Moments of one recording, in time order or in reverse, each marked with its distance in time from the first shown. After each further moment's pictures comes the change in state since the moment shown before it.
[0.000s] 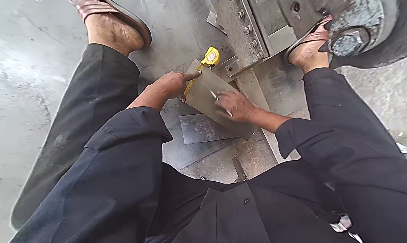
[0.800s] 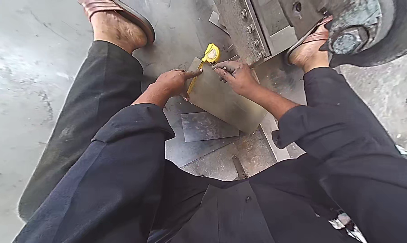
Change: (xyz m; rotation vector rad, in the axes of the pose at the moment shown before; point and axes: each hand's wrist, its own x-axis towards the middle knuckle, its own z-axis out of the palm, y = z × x) left_hand -0.011 0.004 -0.001 -0.014 0.050 -0.041; right_hand 0.064 0.011 -0.068 0.512 0.270 0.361
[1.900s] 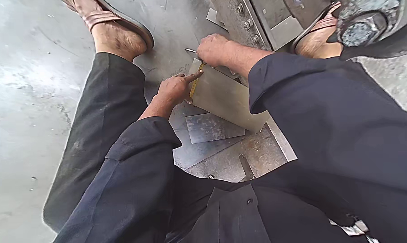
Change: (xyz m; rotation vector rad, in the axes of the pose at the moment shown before) left_hand -0.008 0.012 0.005 0.034 0.034 -0.092; right_hand 0.123 -0.029 0.012 -0.925 -0.735 -0.045
